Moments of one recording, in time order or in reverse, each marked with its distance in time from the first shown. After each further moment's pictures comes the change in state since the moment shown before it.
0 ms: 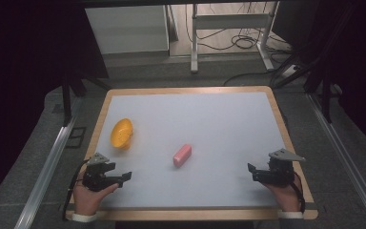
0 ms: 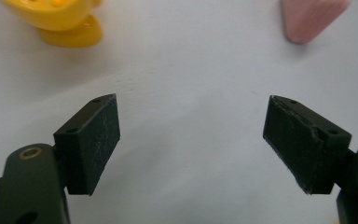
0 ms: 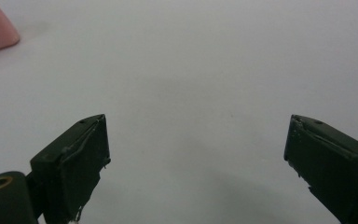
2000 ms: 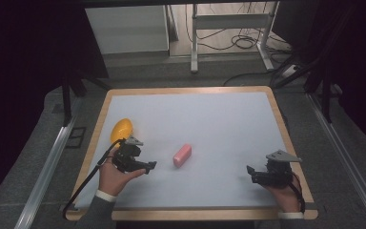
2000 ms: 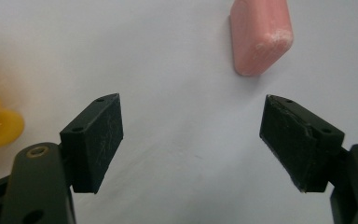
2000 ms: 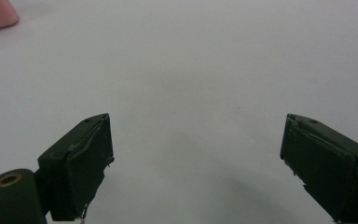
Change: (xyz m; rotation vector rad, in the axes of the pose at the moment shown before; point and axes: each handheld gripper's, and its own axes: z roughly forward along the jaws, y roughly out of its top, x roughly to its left) left arm -0.057 0.079 0.041 0.166 -0.043 0.177; right arm 0.000 -0.005 0.004 0.025 0.012 -0.037
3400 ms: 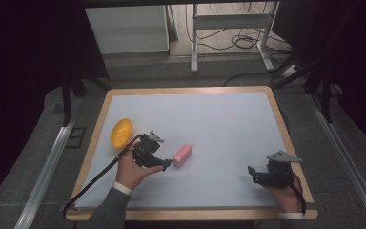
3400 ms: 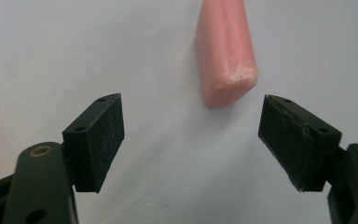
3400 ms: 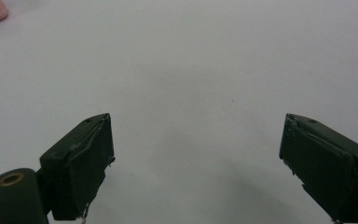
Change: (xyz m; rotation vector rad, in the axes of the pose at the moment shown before) left arm -0.029 0.036 0.026 0.047 -0.013 0.089; right arm -0.003 -0.003 0.001 0.010 -0.014 0.008
